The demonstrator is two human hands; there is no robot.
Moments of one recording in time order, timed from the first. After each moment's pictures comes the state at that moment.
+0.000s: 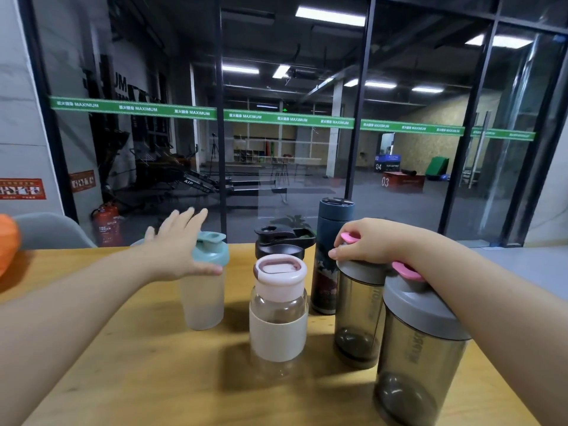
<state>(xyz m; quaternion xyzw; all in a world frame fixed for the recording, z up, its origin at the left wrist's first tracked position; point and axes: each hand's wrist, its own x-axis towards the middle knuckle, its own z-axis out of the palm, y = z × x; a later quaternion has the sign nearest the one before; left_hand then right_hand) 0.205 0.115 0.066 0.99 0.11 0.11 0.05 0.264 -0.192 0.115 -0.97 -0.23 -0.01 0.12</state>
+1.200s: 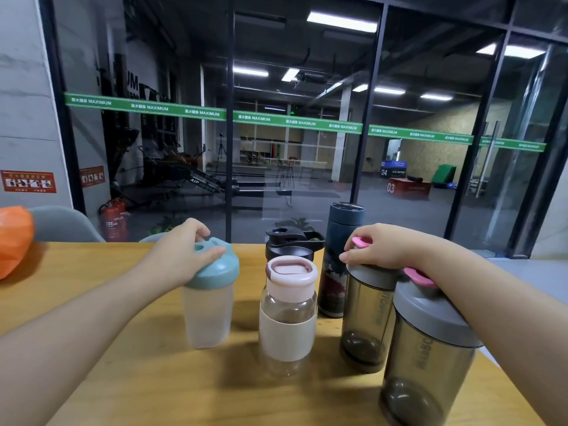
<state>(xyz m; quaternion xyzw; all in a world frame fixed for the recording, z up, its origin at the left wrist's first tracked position) 0.179 0.104 0.055 0.91 0.11 0.28 0.27 0.272 -0.193 0.109 -0.96 -0.23 -0.01 0.13</state>
